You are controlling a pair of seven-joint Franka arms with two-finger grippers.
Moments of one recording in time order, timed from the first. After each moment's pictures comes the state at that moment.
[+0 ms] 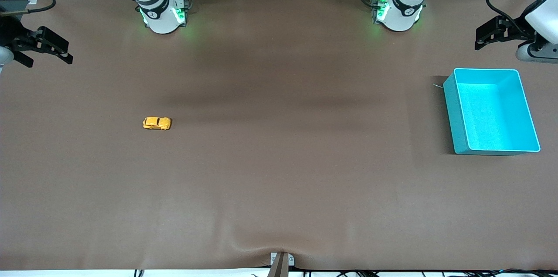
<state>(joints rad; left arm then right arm) -0.03 0.00 -0.07 -1.43 0.03 1.27 0.05 0.05 -0.12 -0.05 -1.64 0.02 1.52 -0.08</state>
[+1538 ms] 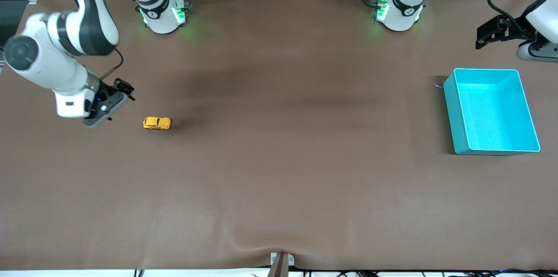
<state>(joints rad) -0.02 0.00 -0.06 -1.44 0.03 1.27 0.06 0.06 0.05 -0.03 -2.16 0.01 2.13 -0.90</state>
